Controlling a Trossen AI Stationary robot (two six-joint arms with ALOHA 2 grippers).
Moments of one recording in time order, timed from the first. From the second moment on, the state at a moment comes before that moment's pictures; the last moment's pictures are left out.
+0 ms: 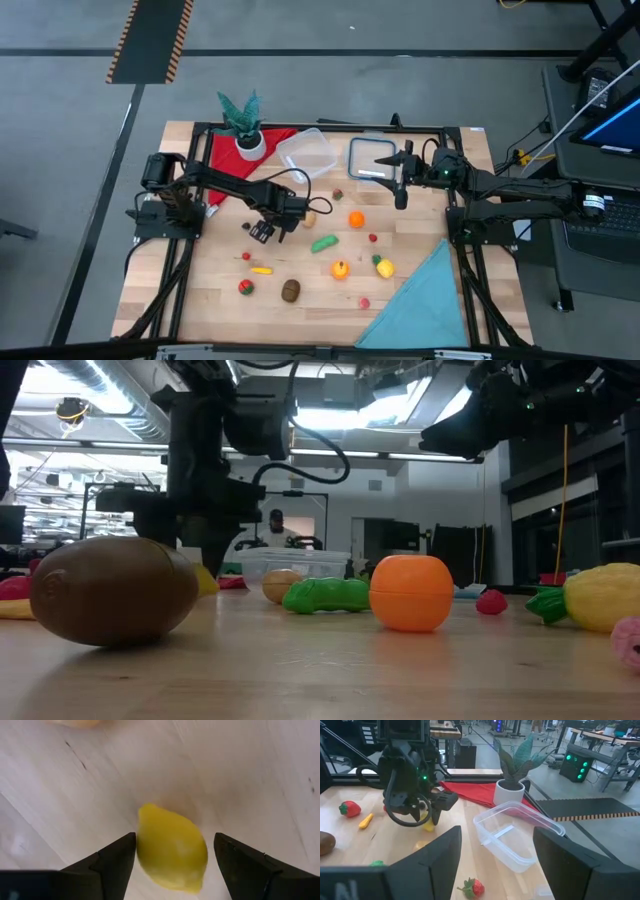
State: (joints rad) left arm -0.01 1.75 1.07 -0.85 -0.12 0.47; right arm -0.30 0.86 0.45 0.24 -0.08 -0.11
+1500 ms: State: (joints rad) left arm 0.01 1.75 1.00 -0.82 -0.09 0.29; right arm -0.30 0.86 0.45 0.24 -0.08 -0.11
